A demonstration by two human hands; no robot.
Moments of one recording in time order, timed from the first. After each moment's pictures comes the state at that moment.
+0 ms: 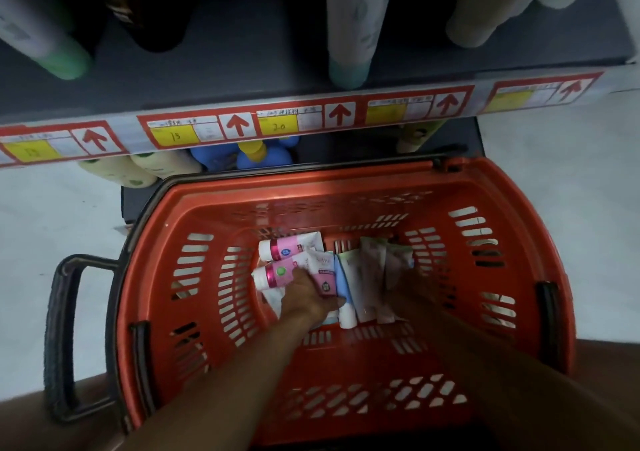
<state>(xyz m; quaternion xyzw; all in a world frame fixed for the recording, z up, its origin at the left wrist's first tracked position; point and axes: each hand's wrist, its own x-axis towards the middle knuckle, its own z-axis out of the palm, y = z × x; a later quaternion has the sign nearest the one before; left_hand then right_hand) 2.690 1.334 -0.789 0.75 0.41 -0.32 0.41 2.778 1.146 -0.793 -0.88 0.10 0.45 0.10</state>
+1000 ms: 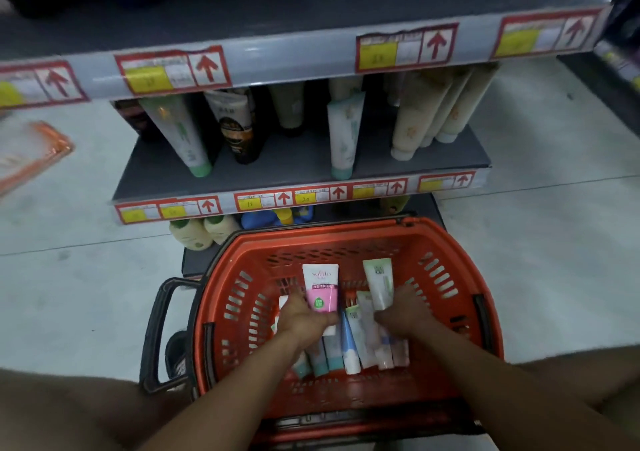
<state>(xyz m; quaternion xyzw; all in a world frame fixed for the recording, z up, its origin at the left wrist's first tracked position) 2.688 1.352 -0.653 0.73 0.41 -0.16 0.52 2.784 1.158 -0.664 -0.91 0.02 0.34 0.24</state>
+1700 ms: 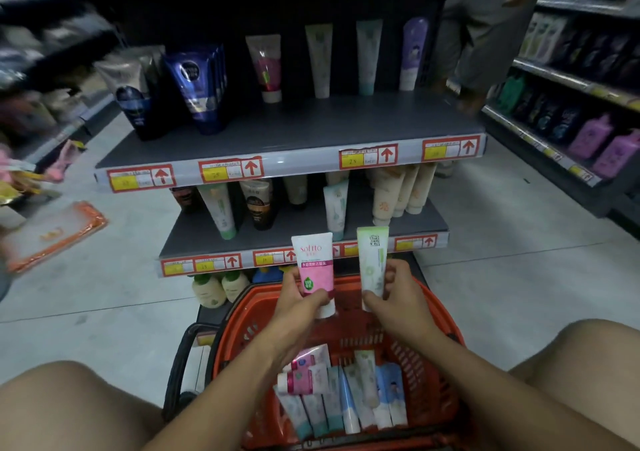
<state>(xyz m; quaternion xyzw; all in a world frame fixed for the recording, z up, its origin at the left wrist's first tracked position) 2.695 1.349 -0.494 0.60 0.27 0.04 0.75 2.775 1.163 -0.509 -0.85 -0.12 0.07 0.50</state>
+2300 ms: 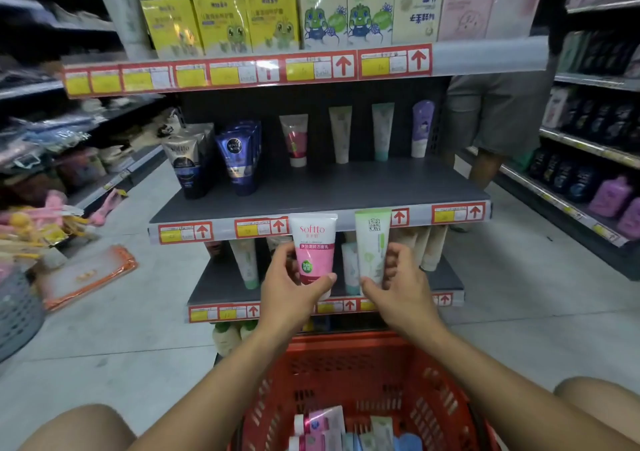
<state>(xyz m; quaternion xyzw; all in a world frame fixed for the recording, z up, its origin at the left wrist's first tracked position) 2.700 1.376 -0.361 0.76 0.17 0.27 0.57 2.800 1.201 -0.388 -0.83 -0.21 -0.05 0.52</state>
